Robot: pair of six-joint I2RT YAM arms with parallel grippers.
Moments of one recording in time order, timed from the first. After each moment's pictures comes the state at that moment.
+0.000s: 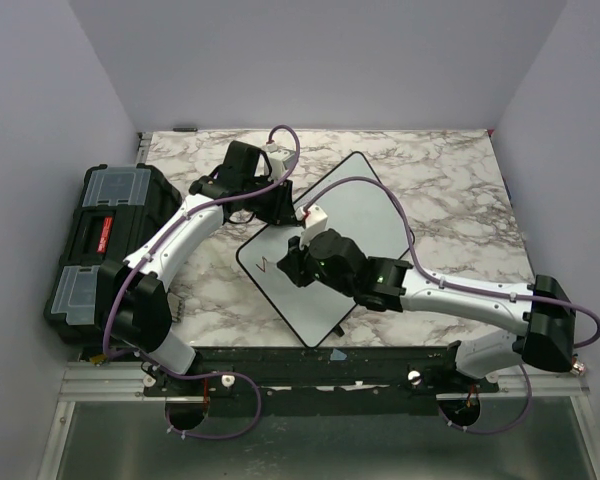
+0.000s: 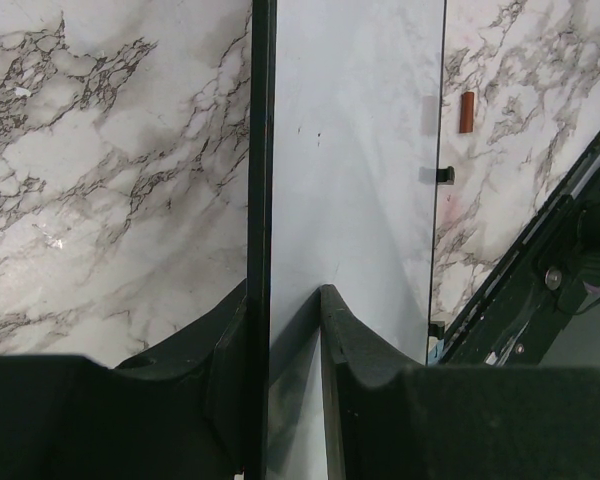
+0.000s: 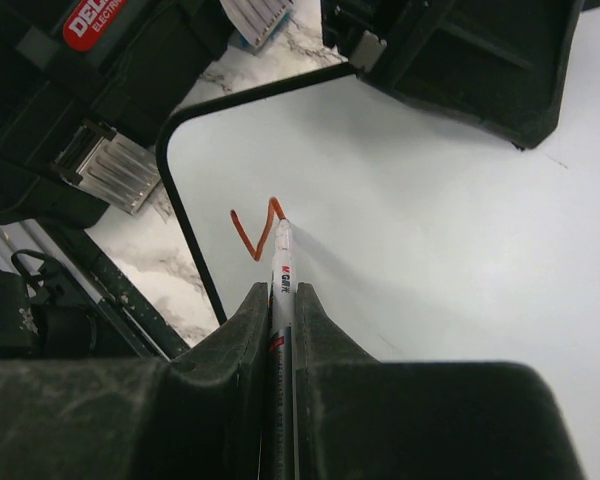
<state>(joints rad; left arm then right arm) -0.42 1.56 1.33 -0.58 0.56 -0.08 1.16 1.41 1.08 -0.09 0.30 0.42</state>
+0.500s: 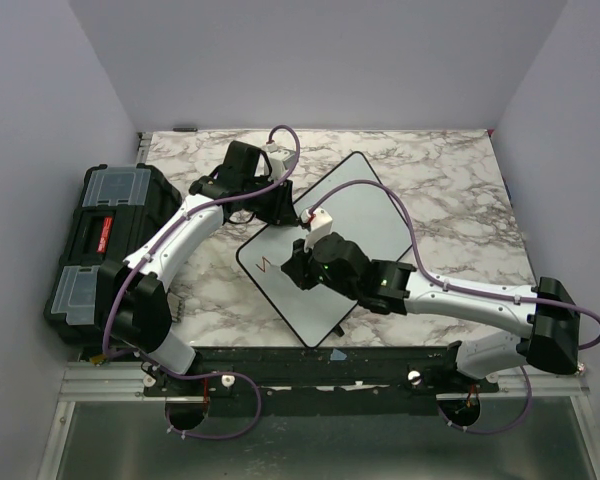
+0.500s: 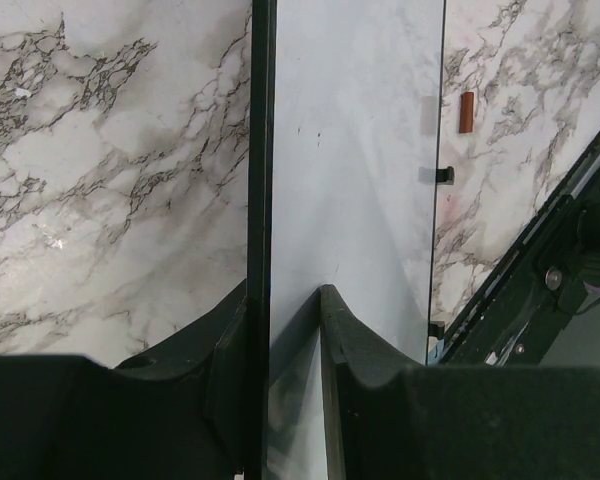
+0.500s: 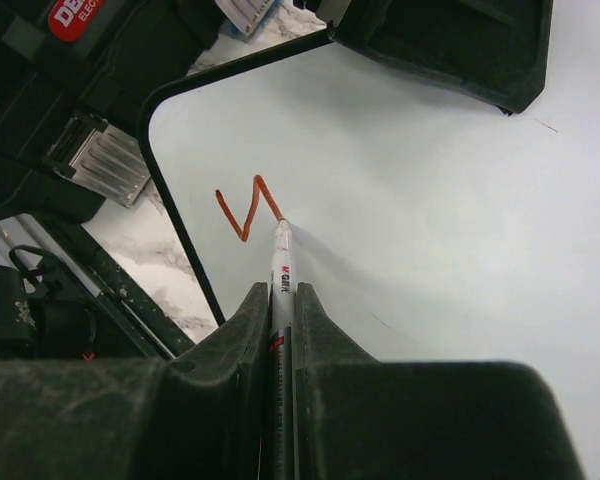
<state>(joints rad) -0.42 1.56 1.33 -0.58 0.56 -0.08 1.16 1.38 1.03 -0.09 0.31 0.46</state>
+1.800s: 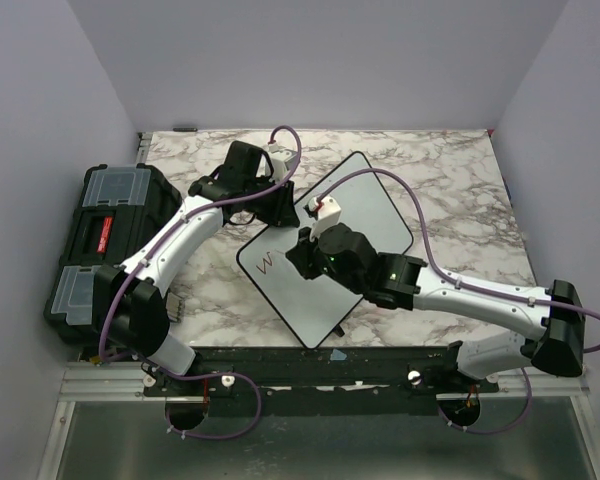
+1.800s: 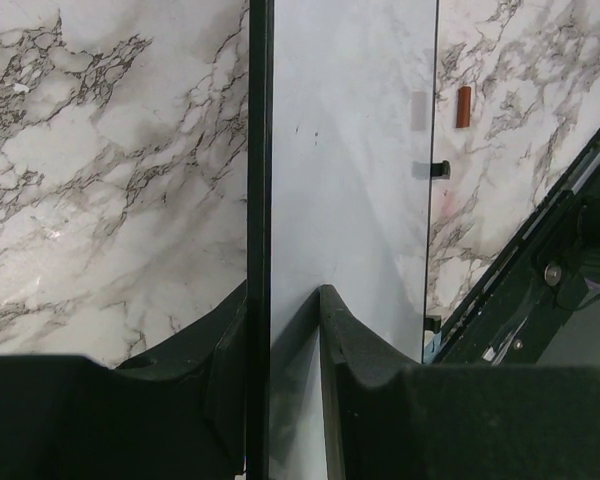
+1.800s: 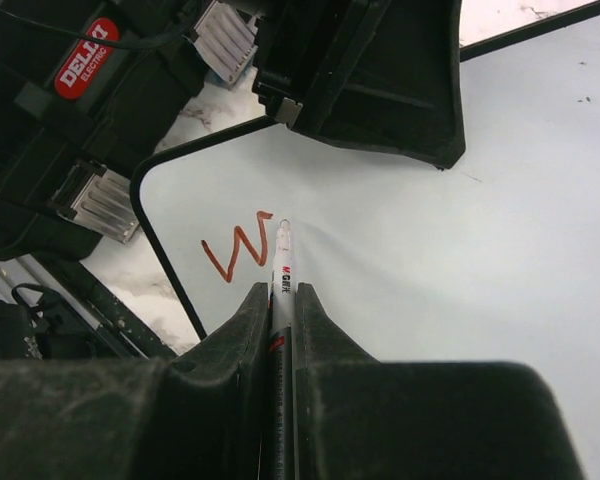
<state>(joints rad) -0.44 1.53 1.34 -0.60 0.54 -0.08 1.16 1.35 1.11 -0.17 0.38 0.45</state>
